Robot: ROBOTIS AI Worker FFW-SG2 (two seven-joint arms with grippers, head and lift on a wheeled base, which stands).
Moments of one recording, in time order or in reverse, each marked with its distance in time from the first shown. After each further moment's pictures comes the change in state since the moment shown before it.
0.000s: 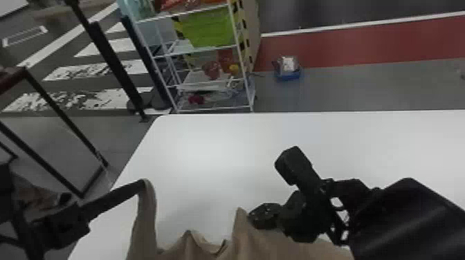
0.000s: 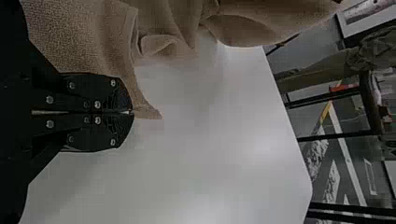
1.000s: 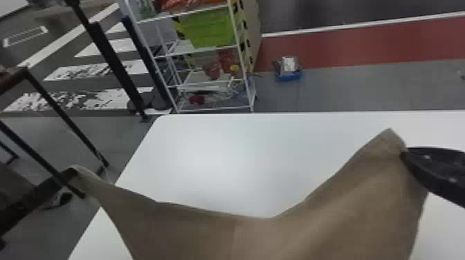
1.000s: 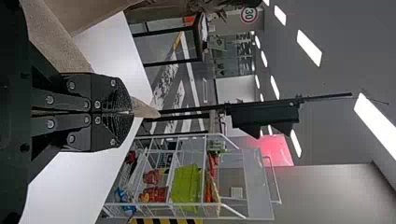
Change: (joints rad) left arm -0.043 -0.037 0.484 -0.062 0.434 0.013 0.071; right arm 0.640 -0.035 -0.824 -0.842 -0.480 -0.285 0.065
